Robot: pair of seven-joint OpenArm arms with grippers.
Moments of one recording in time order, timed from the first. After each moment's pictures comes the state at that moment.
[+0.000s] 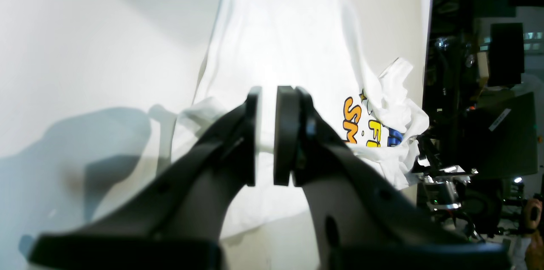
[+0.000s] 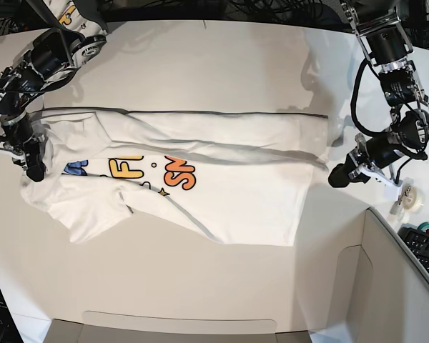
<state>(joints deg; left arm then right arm) -7.3 -19.3 -26.8 79.9 -64.7 -9.3 69.7 19.9 7.9 66.9 61.1 45.1 28.7 -59.6</state>
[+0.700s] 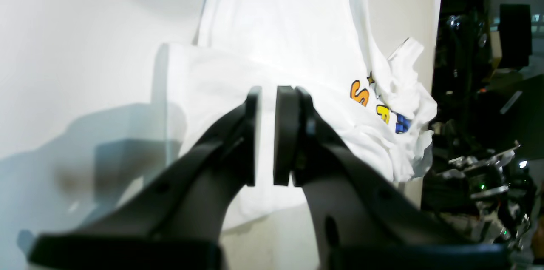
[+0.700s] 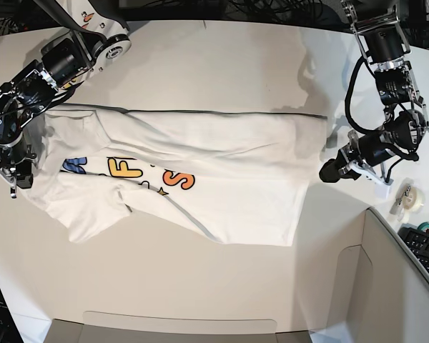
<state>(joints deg) -7.1 -19.4 -23.3 79.9 -64.4 -9.1 69.5 22.1 0.4 58.0 84.3 35.3 -5.7 -56.4</state>
